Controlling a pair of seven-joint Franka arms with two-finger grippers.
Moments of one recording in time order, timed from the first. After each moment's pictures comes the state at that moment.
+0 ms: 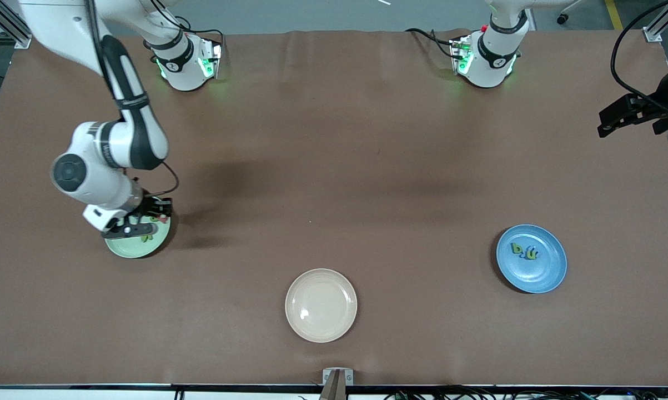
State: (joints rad) left arm 0.00 -0.01 -0.05 -1.49 0.05 1.43 -0.06; right arm 0.33 0.32 -0.34 -2.11 0.16 2.34 -0.27
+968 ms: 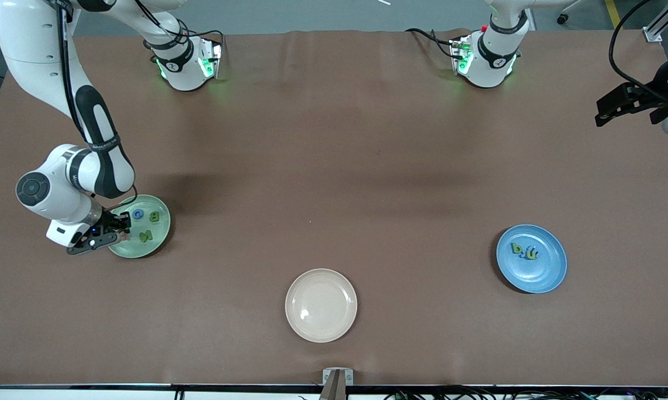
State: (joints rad) left arm 0.02 -0.04 -0.06 -1.52 0.05 1.40 -0.05; right arm 0.14 0.53 -0.32 -2.04 0.16 2.57 -0.64
